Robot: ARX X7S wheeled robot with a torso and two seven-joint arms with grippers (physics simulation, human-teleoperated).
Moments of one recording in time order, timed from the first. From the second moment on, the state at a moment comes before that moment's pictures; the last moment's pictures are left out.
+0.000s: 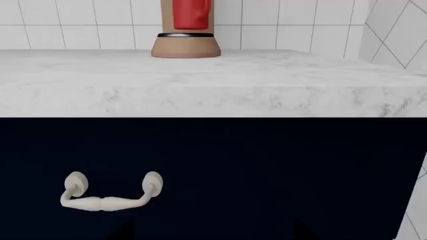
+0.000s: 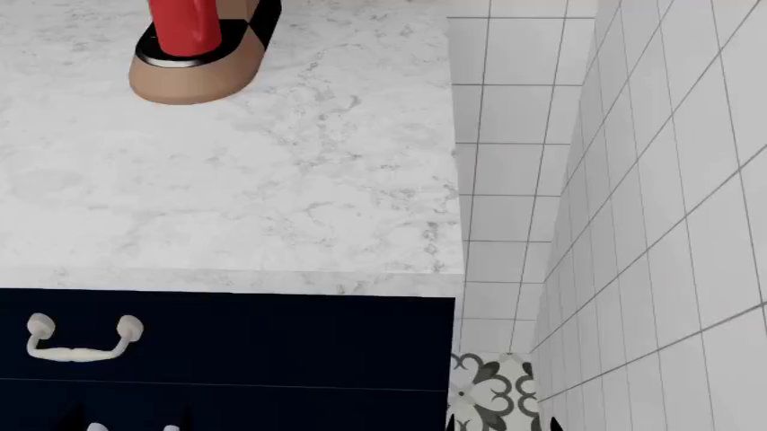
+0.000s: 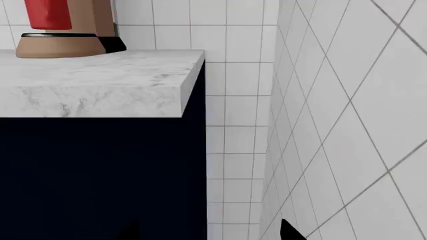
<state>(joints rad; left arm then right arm) 0.00 0.00 0.00 0.00 0.00 0.00 0.00 0.00 0.00 0.00 0.00 0.00 0.00 0.00</state>
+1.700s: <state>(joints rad) -0.06 -0.18 0.08 0.62 -0.21 -0.58 -0.20 0.03 0.17 -0.15 -0.50 0.11 0.38 0.16</state>
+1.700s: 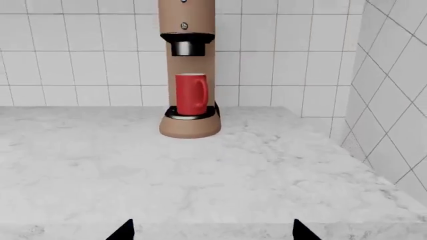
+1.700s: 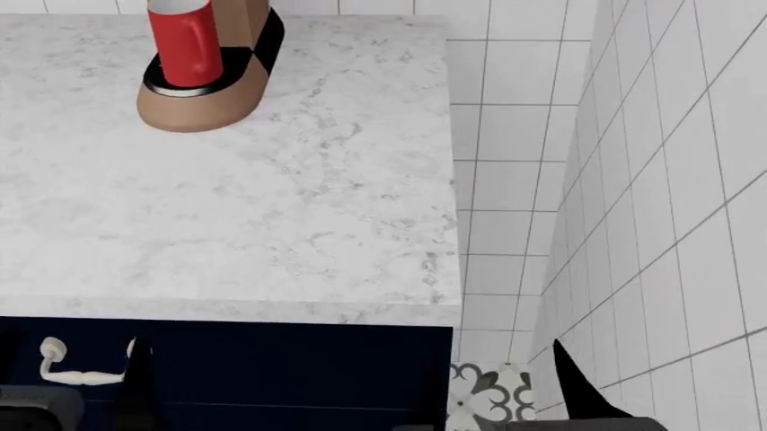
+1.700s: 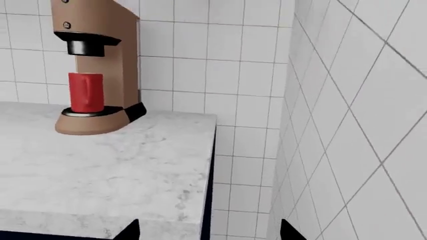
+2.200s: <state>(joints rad) -0.27 -0.44 0.03 1.01 -0.80 -0.90 -0.69 0.12 0.21 -0.15 -0.95 0.14 0.75 0.22</state>
